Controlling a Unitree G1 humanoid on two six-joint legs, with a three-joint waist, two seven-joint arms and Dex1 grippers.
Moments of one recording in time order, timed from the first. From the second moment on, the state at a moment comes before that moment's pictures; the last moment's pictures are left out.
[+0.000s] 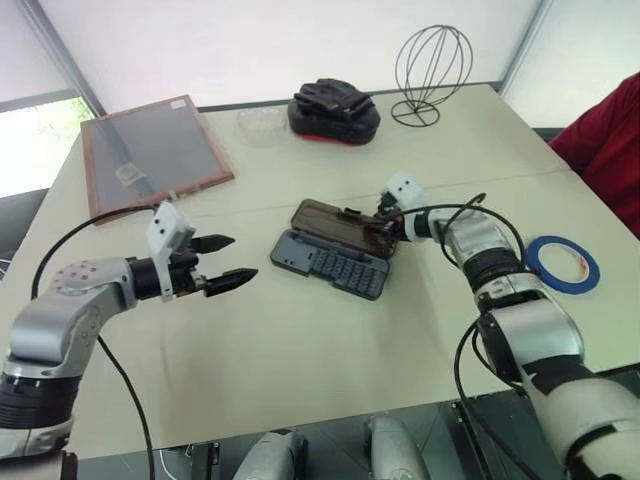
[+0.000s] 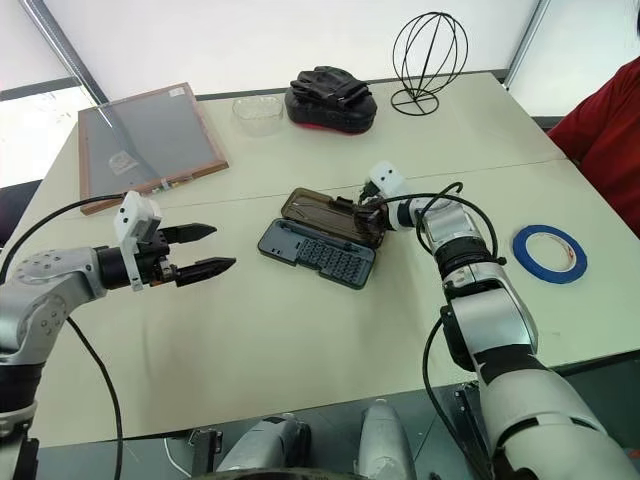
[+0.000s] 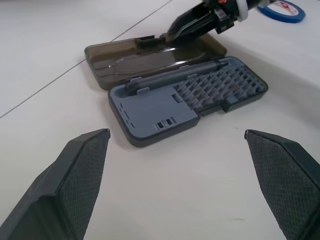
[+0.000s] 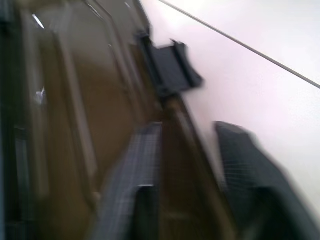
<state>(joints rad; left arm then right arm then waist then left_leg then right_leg) -0.27 0.77 0.16 -0.23 -0.60 0.67 -0.91 -1.07 -0.39 0.16 1.03 -0.05 0.24 0.82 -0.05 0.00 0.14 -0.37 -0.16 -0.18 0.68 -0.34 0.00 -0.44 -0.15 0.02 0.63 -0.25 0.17</state>
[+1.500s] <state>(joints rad) -0.29 0.77 0.06 -0.28 -0.60 0.66 -0.98 -0.94 -0.47 0.30 0.71 -0.19 -0.37 1.09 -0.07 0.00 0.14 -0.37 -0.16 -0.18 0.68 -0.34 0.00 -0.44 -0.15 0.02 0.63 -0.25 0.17</state>
